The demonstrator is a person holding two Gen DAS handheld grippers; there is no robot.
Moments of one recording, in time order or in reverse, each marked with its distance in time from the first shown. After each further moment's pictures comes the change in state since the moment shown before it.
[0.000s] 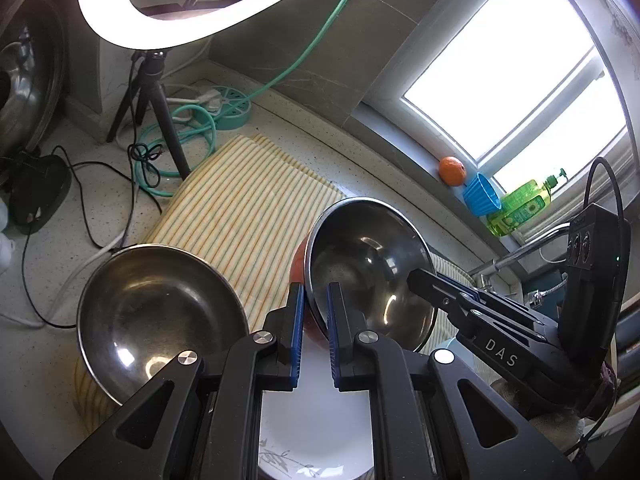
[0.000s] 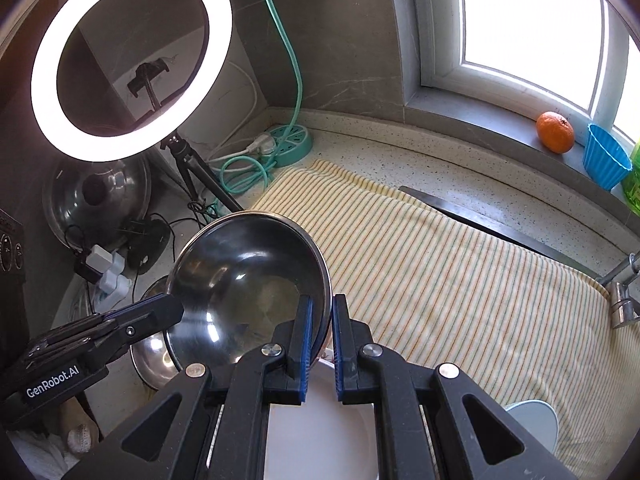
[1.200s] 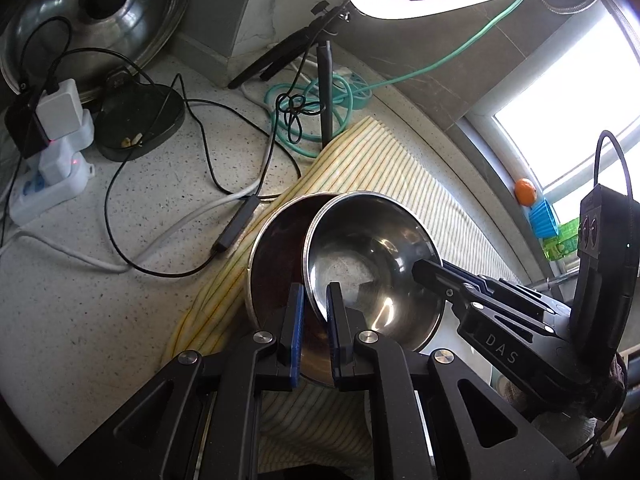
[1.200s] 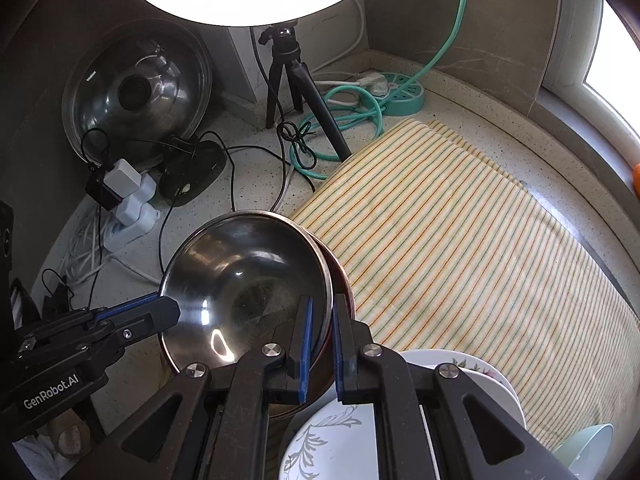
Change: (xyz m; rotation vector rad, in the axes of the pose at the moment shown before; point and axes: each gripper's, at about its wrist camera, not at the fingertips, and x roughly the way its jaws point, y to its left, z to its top) left arm -0.023 0.117 -0.034 -0.175 0.028 0.141; right arm 0.085 0.117 -0.024 -0.206 0.154 0.051
